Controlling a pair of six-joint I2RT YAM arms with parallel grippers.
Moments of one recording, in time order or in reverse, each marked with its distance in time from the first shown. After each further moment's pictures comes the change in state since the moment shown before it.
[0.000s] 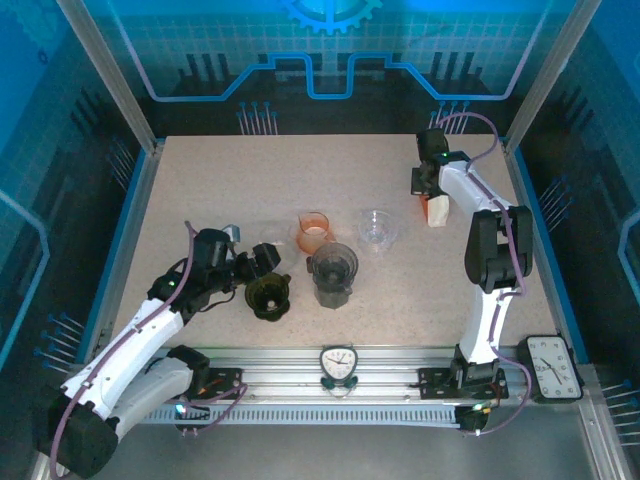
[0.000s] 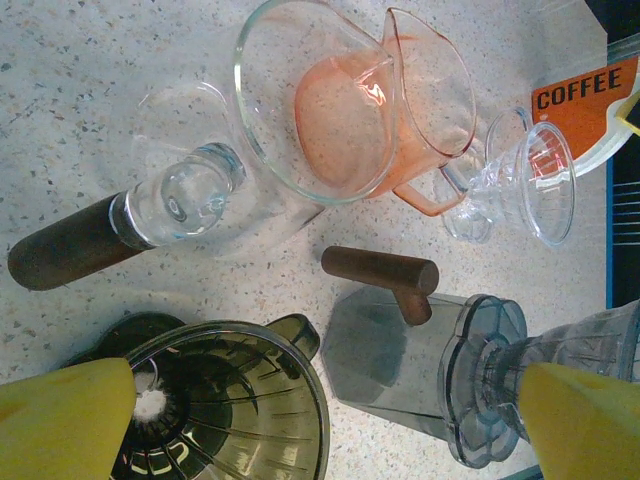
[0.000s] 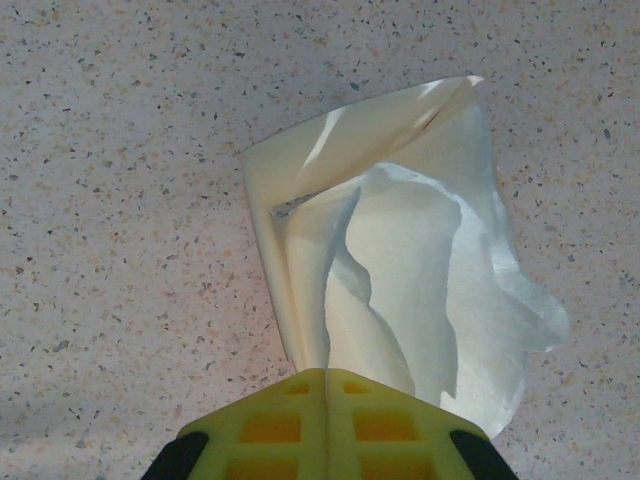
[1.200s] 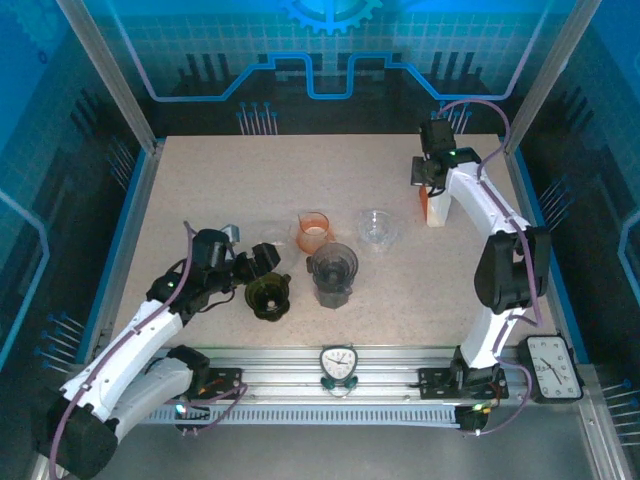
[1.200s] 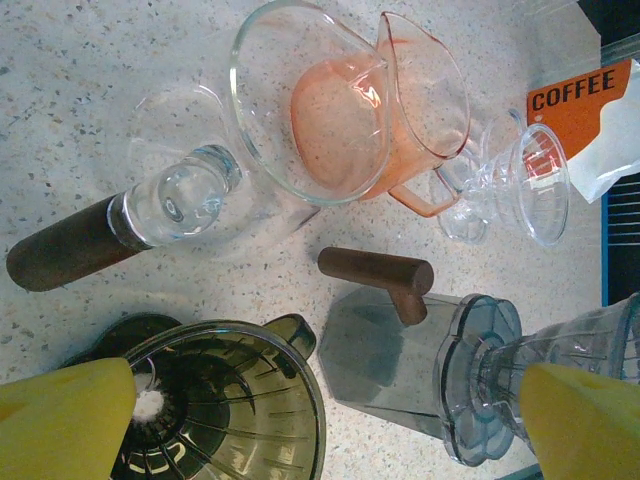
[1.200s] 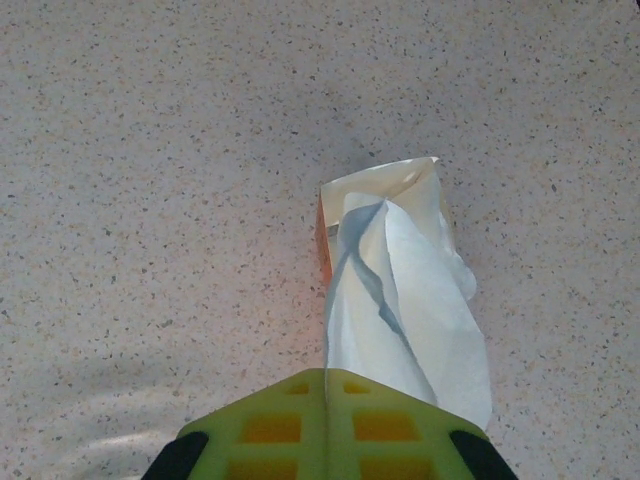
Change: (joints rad) left arm 0.000 -0.014 0.000 -0.001 0.000 0.000; right arm 0.042 -0.186 -0.032 -0.016 0.001 0.002
